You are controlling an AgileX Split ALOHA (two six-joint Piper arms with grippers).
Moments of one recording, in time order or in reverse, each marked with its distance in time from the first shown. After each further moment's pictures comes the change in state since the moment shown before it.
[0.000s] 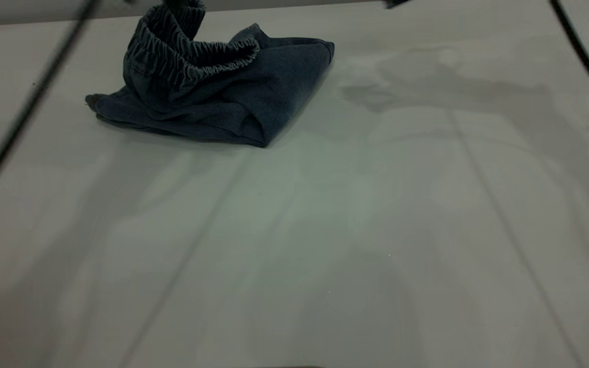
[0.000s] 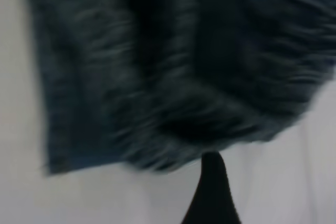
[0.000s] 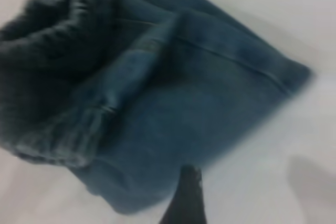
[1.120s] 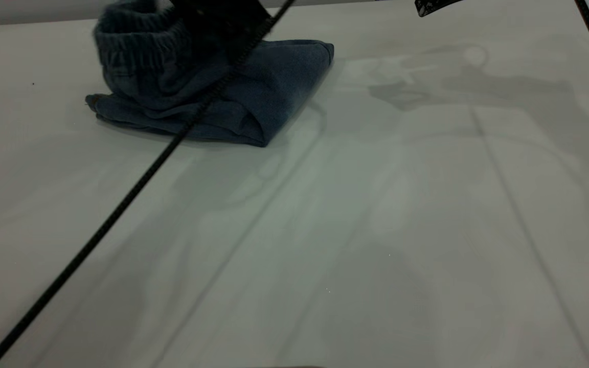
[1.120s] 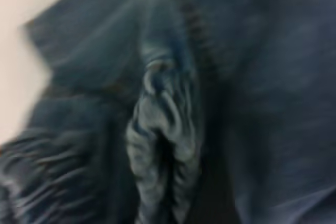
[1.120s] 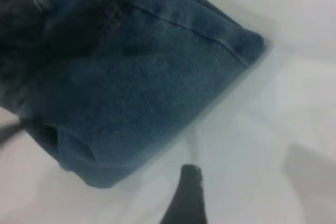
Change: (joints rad) left arm -0.173 0.199 -0.098 0.506 -0.097 -0.255; right arm -0.039 0.000 0.000 -0.057 0.044 0.024
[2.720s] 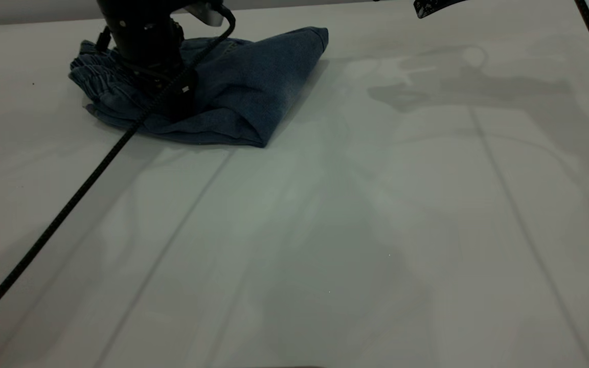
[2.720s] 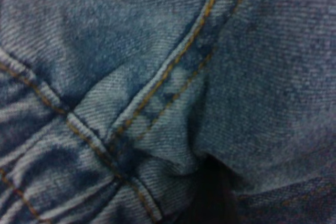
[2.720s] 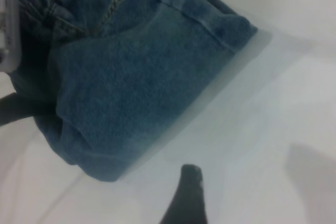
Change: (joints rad) left arm 0.254 0.164 -0.023 -0.433 0.004 0.630; right arm 0.000 0.000 0.000 0.000 0.015 -0.001
